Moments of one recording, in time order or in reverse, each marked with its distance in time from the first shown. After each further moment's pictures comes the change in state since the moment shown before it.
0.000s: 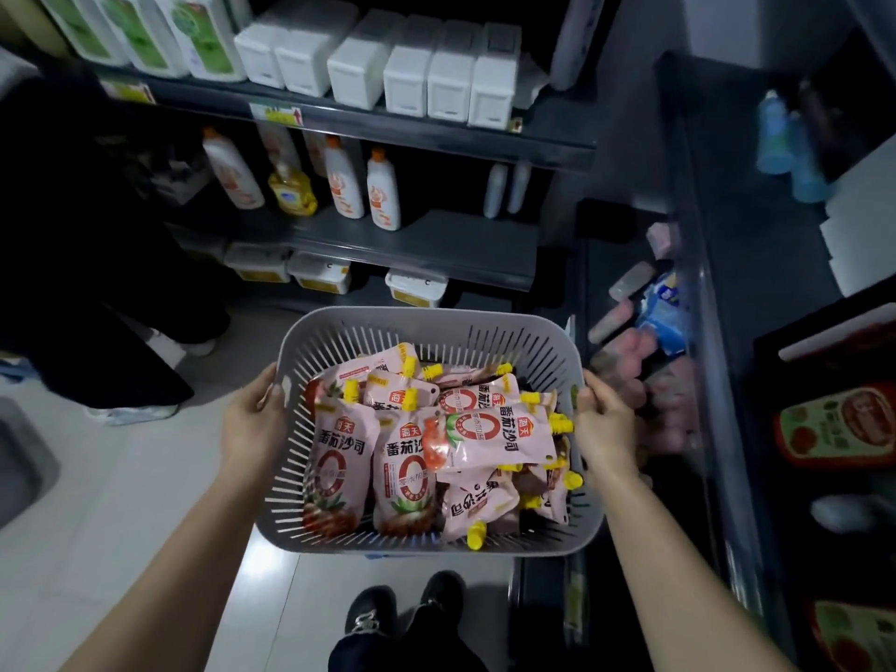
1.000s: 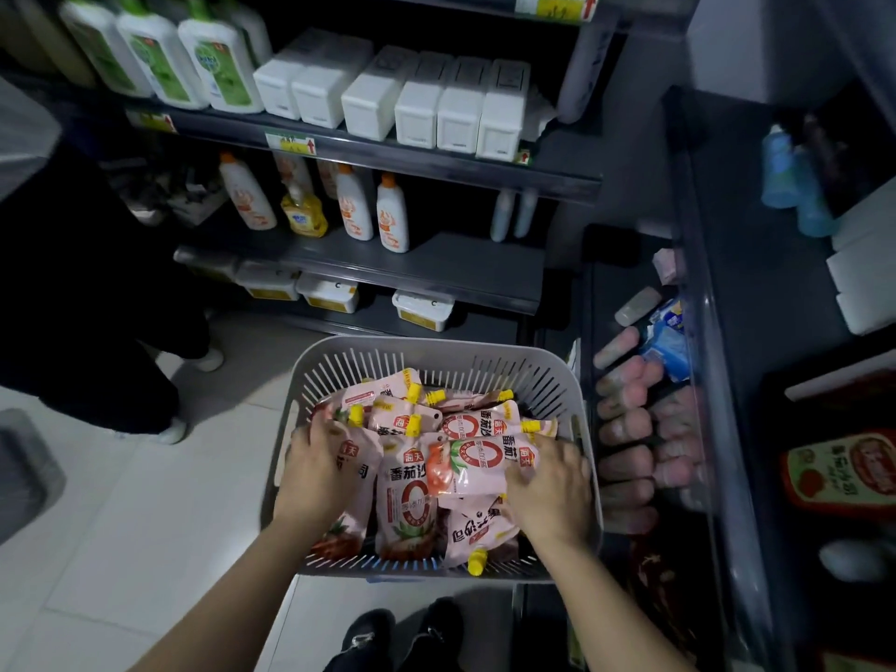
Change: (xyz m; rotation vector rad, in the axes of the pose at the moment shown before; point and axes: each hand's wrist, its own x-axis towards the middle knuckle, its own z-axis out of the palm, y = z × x) left_hand -0.016 -0.023 0.030 0.784 -0.137 0.294; right_hand -0.043 0.012 0.034 -0.743 -0.069 -0.248
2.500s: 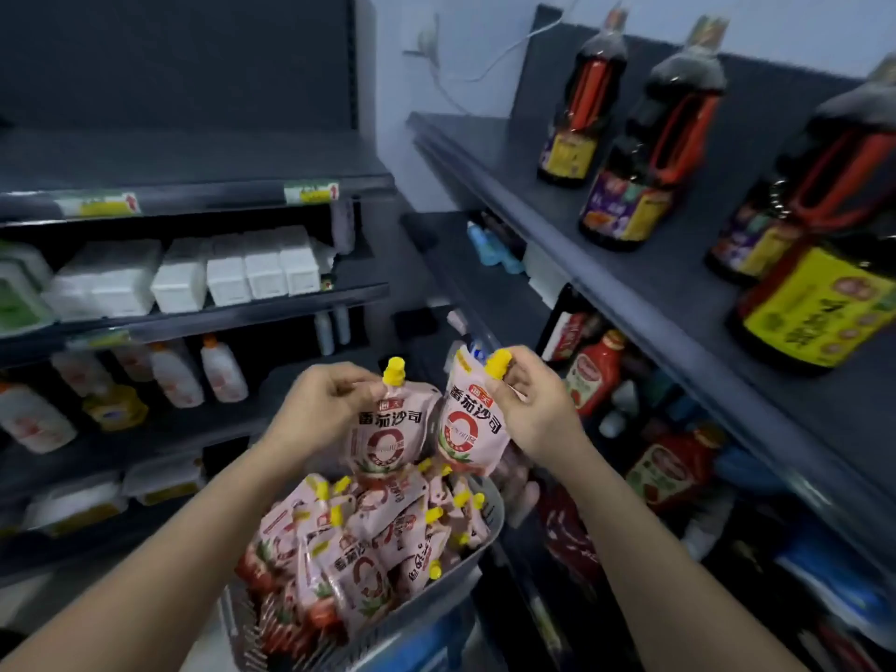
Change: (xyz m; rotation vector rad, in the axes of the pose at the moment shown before) left_hand -0.035 0.178 -0.149 -0.478 -0.437 0.841; right_hand -0.097 -0.041 -0.185 0.595 0.504 -0.167
